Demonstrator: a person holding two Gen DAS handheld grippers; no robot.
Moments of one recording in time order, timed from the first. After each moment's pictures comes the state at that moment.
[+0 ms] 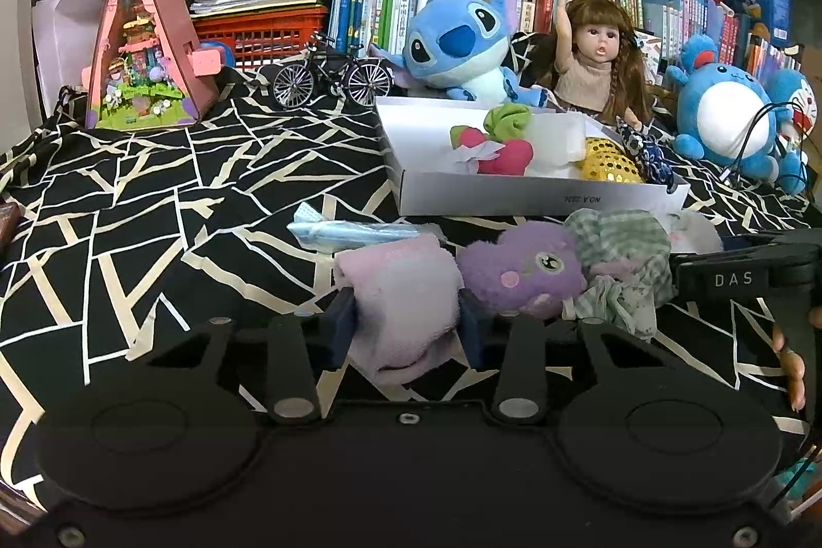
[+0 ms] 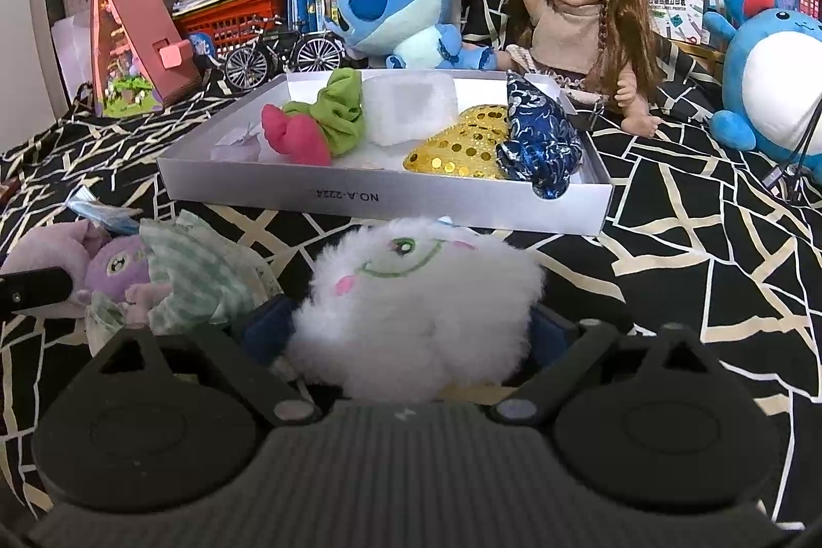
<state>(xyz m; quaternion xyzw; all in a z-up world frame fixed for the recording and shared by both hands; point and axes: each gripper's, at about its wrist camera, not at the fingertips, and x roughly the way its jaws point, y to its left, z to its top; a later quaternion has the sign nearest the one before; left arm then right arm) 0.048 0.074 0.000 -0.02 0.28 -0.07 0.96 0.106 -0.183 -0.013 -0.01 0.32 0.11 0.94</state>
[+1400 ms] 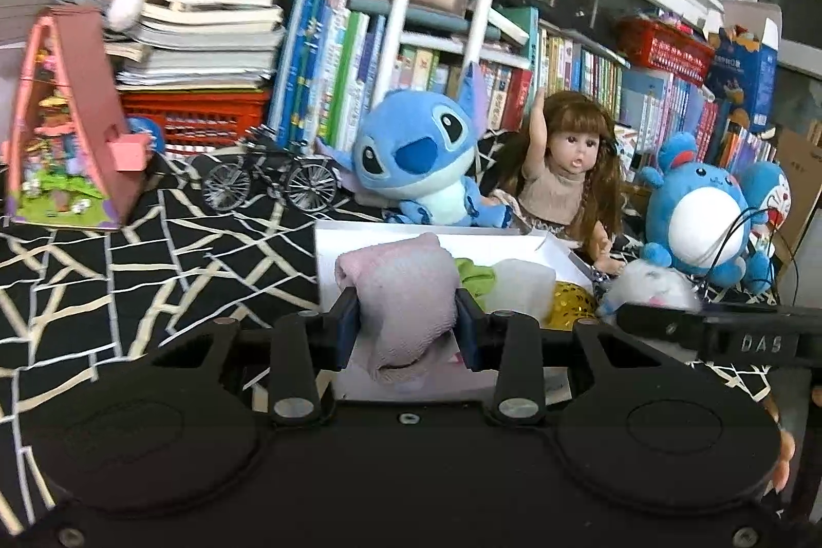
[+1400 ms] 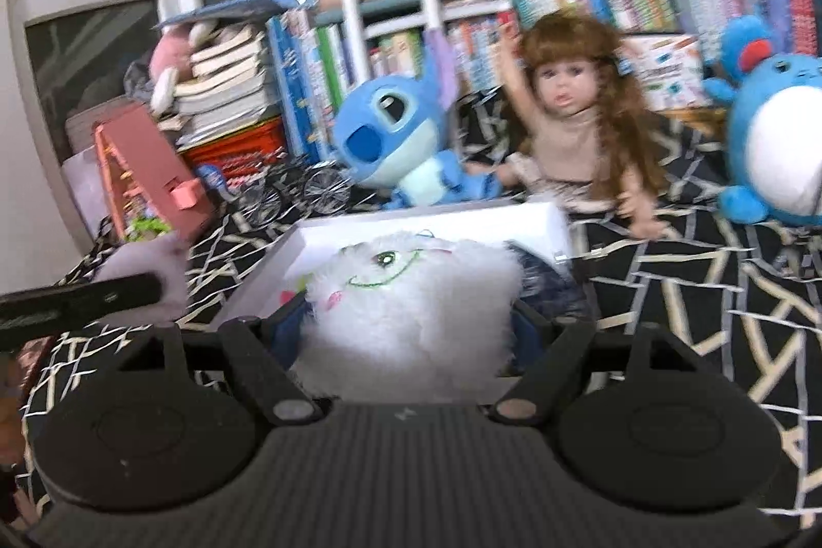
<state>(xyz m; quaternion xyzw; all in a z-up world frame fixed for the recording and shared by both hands) 0.150 0.066 0.077 -0.07 0.23 -0.13 0.96 0.153 -0.198 0.059 0.08 0.27 0.14 0.95</state>
